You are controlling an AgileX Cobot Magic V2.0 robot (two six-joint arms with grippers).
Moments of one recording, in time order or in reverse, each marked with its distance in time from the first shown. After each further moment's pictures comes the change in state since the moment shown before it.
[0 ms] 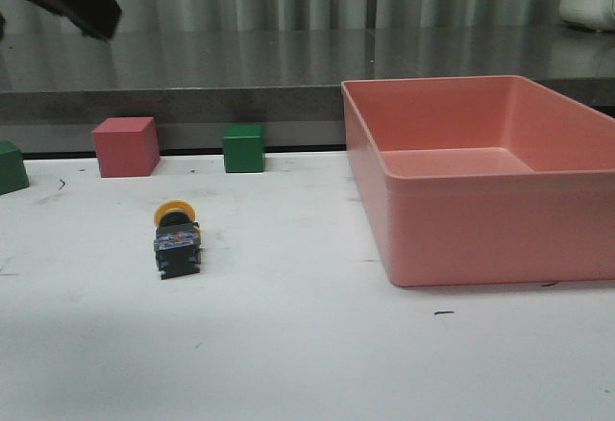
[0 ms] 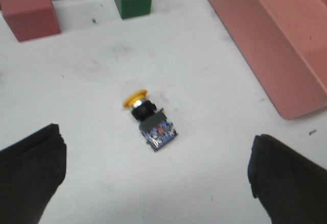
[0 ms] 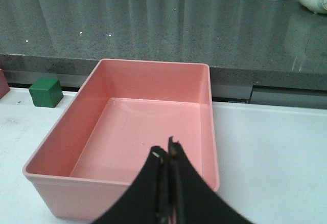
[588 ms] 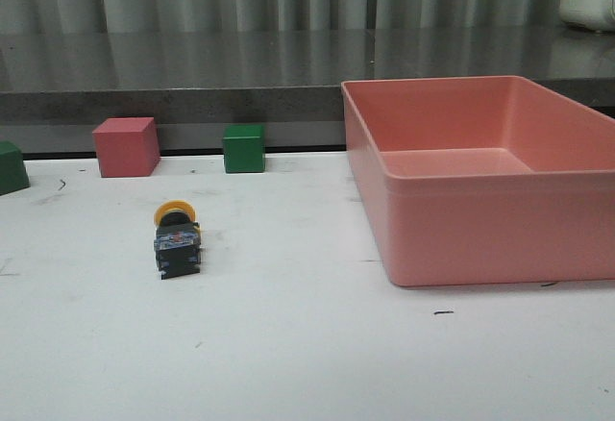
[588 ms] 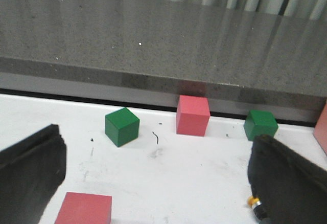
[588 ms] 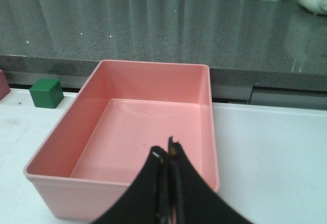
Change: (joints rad) left arm 0.425 -0.613 0.404 0.014 -0.327 -0.006; right arm 0.000 0.000 -0.003 0.000 0.000 0.000
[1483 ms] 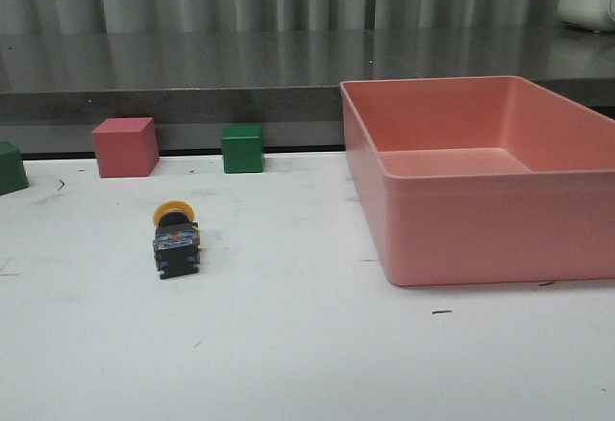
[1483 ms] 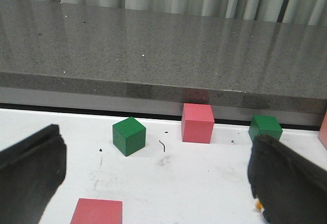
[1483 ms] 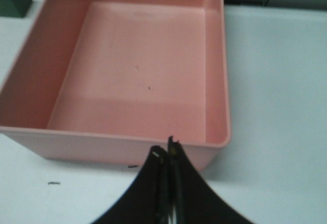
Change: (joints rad) left arm 0.016 -0.130 0.069 0.046 -0.020 0.000; right arm 0.000 0.360 -0.155 0.018 0.124 0.002
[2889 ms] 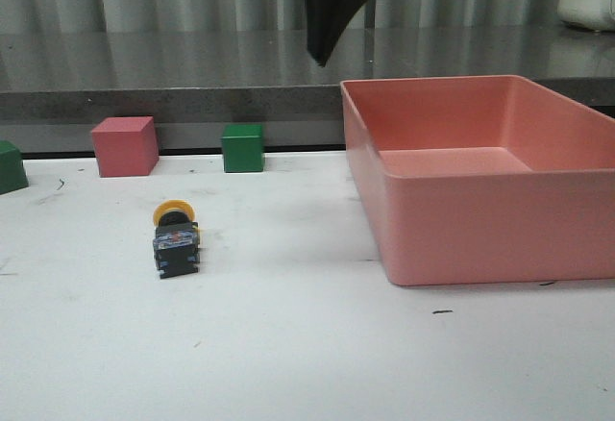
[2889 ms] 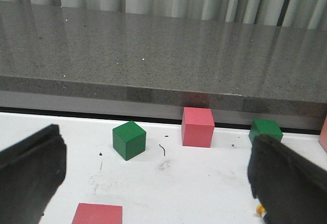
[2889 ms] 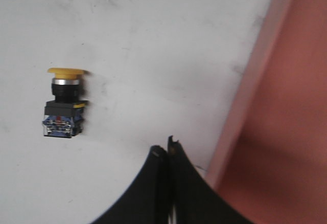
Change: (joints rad) left arm 0.000 0.000 0.000 0.000 -0.014 0.000; right arm 0.372 1.250 -1.515 0.136 0.899 0.082
